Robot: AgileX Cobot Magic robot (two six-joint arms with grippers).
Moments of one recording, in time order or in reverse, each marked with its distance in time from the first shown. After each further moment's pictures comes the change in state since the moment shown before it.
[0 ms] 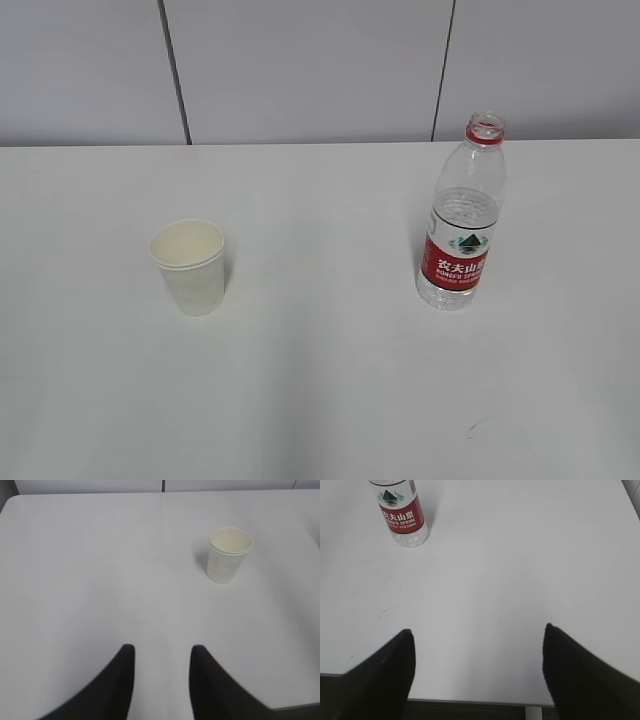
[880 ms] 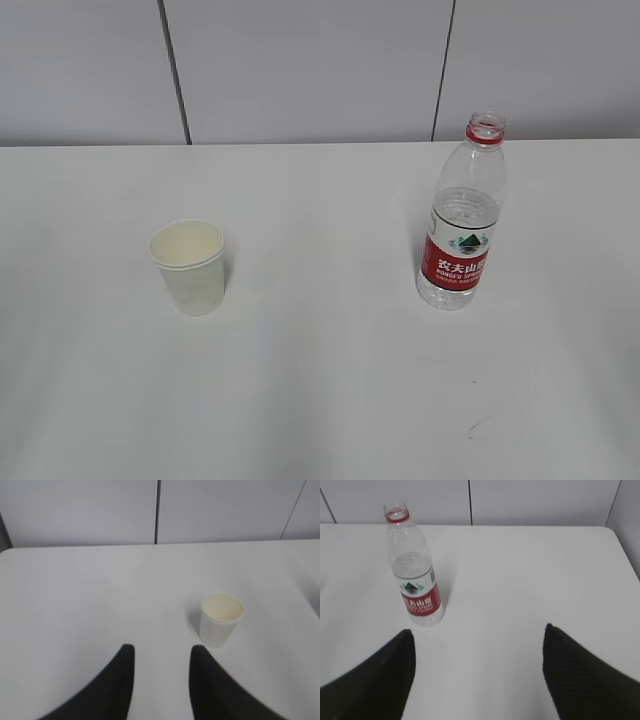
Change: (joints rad) left arm 0.000 0.262 -0.058 -0.033 -0.305 0.018; right arm 0.000 0.245 -0.048 0.019 -0.373 0.000
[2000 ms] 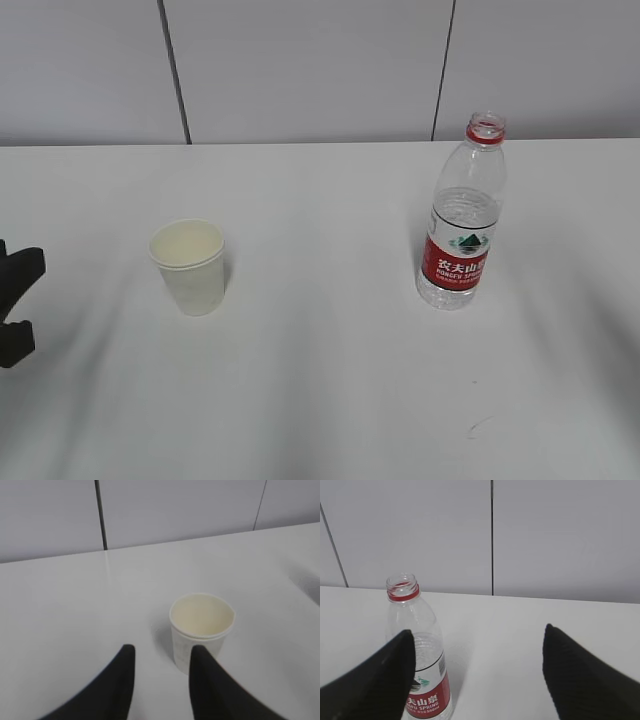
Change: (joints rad) left arm -0.285 0.741 0.417 -0.108 -1.254 0.112; right arm 0.000 0.544 0.232 -0.003 -1.039 0.000
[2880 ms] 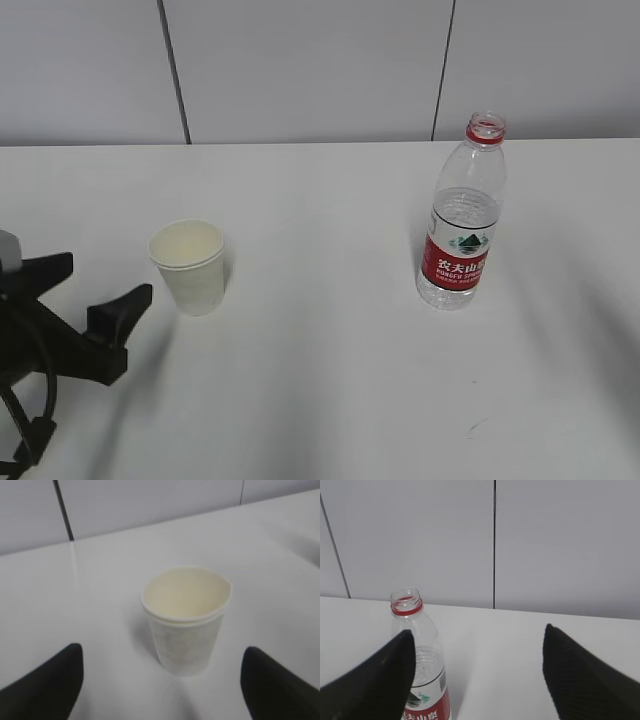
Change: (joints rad) left arm 0.000 0.615 0.000 0.158 -0.635 -0.055; right arm 0.000 0.010 0.000 -0.015 -0.063 0.000
